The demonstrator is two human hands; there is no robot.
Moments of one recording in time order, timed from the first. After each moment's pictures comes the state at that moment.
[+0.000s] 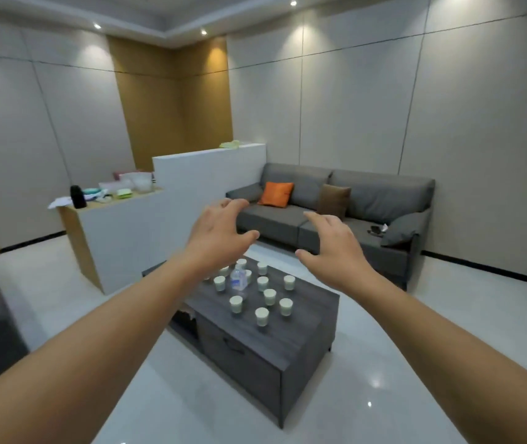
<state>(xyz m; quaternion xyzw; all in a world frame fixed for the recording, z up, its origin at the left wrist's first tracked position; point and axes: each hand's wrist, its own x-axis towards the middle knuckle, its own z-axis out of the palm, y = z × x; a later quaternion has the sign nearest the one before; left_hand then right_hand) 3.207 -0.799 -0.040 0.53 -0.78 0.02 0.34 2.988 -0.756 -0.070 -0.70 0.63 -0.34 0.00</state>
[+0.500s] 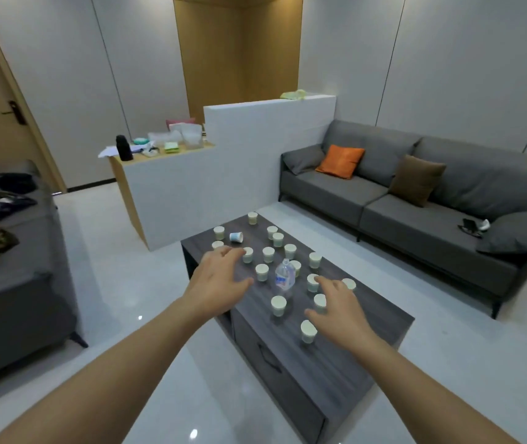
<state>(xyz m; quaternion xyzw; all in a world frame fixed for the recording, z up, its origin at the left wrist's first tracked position) 3.303 -1.074 -0.181 0.67 -0.70 -0.08 0.23 3.056 -1.072 -0.228 -0.72 0.64 -0.19 0.20</state>
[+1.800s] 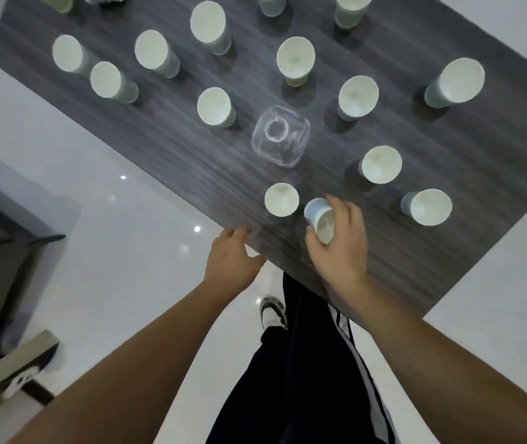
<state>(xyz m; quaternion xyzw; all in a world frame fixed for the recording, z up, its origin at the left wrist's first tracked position) 3.287 -1.463 -0.608 0.71 -0.56 -0.40 -0.15 3.098 -1.433 -0.653 -0.48 0.79 -0.21 0.33</state>
